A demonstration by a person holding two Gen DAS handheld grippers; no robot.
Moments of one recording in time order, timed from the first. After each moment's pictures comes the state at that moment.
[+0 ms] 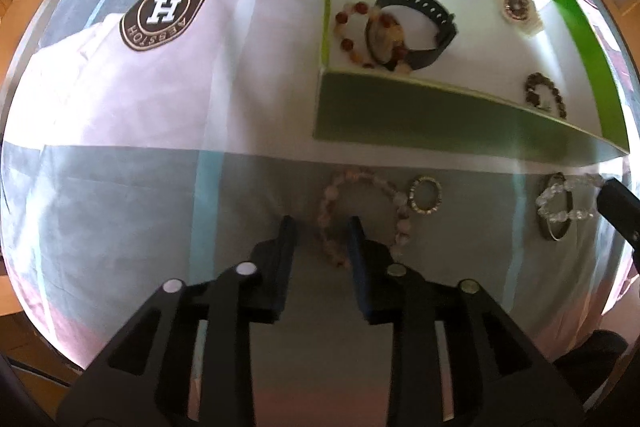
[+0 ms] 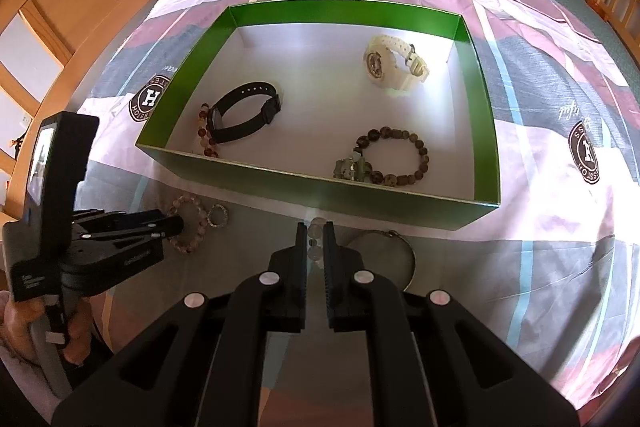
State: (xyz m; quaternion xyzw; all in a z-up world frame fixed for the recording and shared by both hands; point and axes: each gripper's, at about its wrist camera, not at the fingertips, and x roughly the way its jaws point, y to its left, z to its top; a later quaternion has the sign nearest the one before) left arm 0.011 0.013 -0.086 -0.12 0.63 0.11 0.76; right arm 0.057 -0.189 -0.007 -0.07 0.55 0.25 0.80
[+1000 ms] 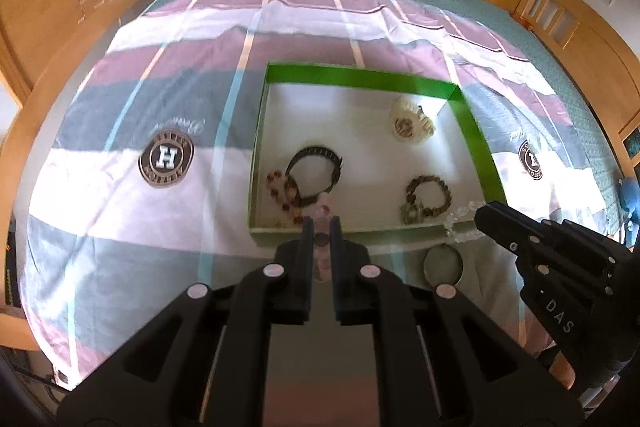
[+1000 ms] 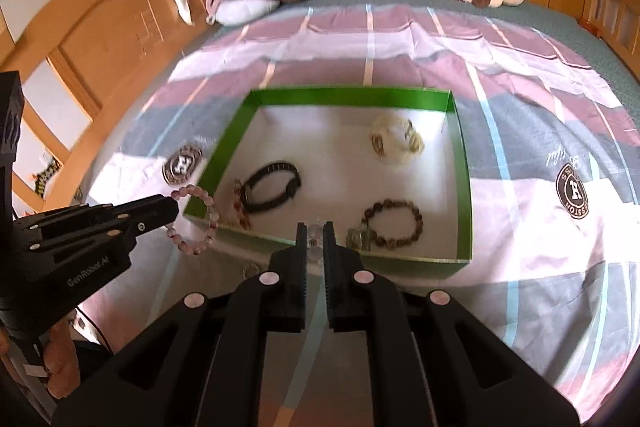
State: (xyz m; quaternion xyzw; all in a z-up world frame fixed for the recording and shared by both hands) left arm 0.009 -0.033 0.051 -0.09 0.49 0.07 0.87; right arm 0.059 -0.205 0.054 -0.01 0.45 0.27 0.85
